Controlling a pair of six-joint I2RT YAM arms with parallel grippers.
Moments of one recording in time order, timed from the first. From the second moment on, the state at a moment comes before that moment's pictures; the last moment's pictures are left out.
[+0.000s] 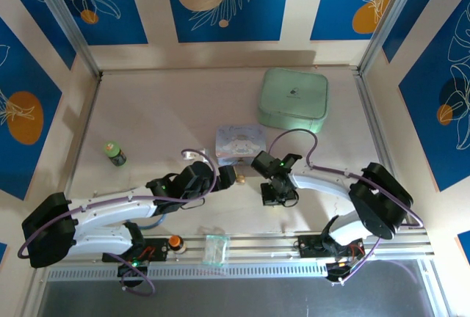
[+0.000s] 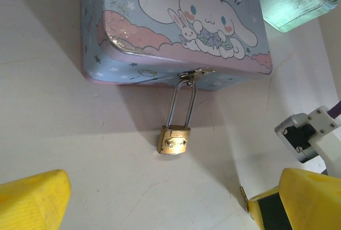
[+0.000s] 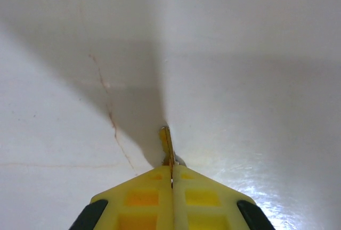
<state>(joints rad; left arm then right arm) -1.03 1.15 0.56 -0.07 -0.26 -1.03 0.82 1.44 0.75 -0.84 -0.05 0.72</state>
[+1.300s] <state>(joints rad) -1.08 1.38 0.29 0.86 -0.18 -2.04 0.97 1.31 0.95 -0.54 -0.16 0.69</state>
